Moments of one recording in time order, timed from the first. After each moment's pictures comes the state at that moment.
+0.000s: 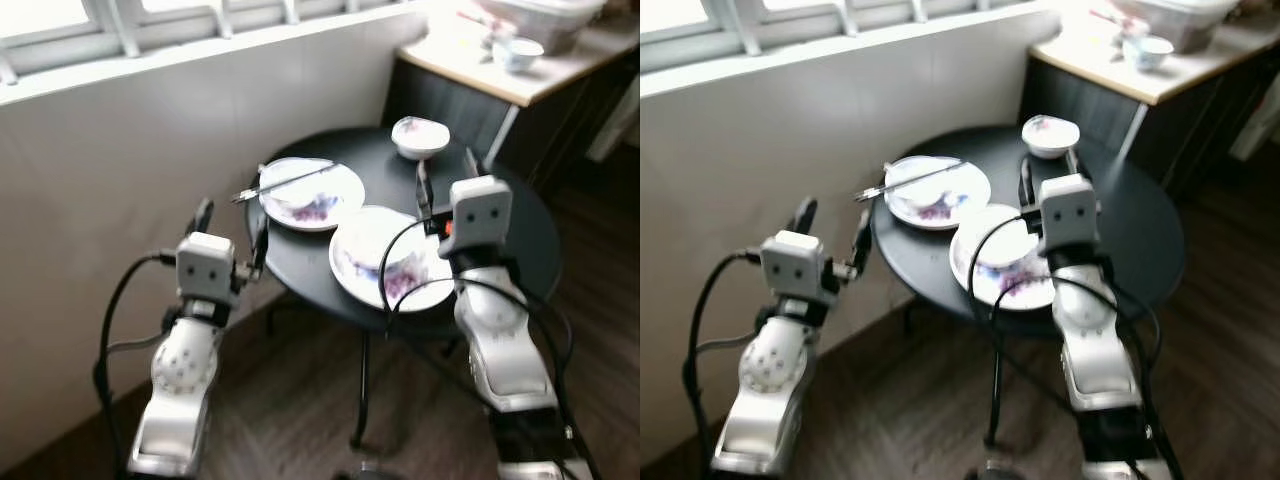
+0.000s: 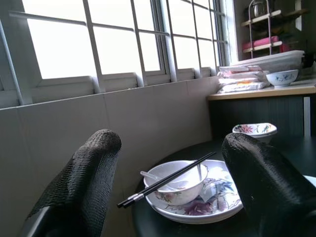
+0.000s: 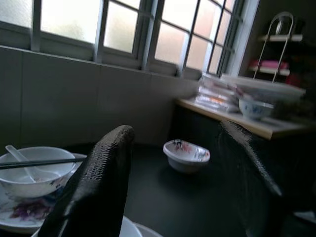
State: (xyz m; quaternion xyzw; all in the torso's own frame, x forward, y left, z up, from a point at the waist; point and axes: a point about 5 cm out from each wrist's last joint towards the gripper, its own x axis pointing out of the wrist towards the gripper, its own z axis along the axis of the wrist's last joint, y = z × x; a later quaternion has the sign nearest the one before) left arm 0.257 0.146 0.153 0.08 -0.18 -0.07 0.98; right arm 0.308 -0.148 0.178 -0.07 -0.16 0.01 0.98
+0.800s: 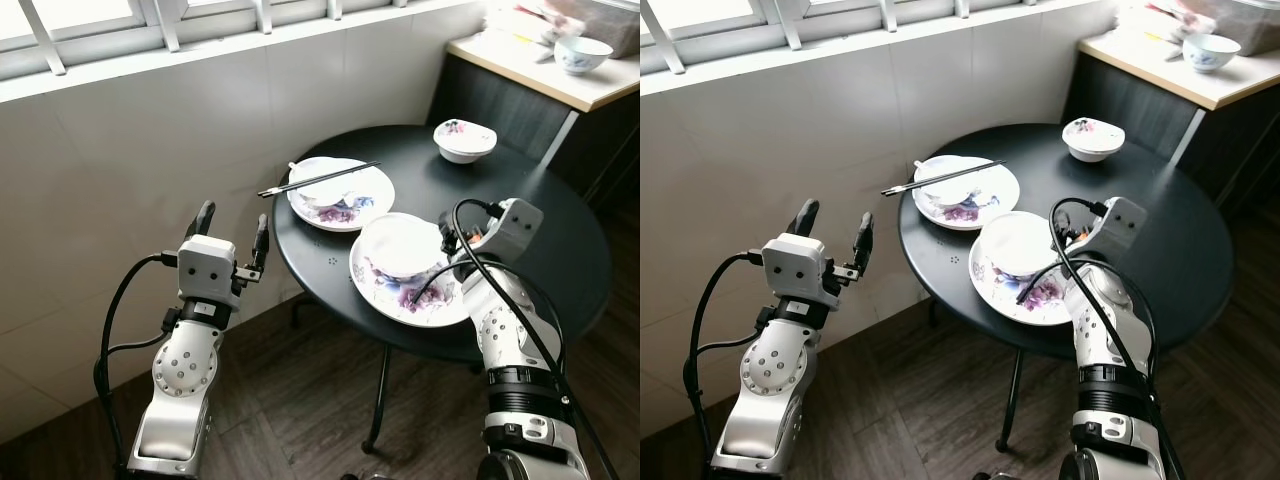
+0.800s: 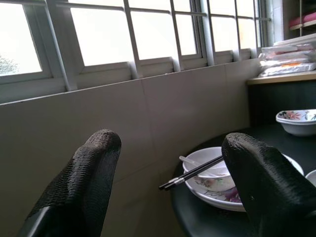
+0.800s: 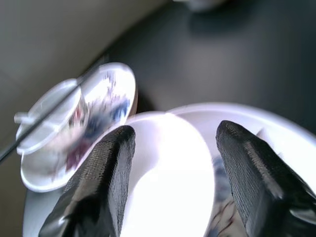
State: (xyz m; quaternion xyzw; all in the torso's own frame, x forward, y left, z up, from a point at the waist) left arm 0.258 0.150 0.152 0.09 -0.17 -0.06 0.98; right arm 0.338 -0.177 0.126 0.26 0.12 -0.06 0.96
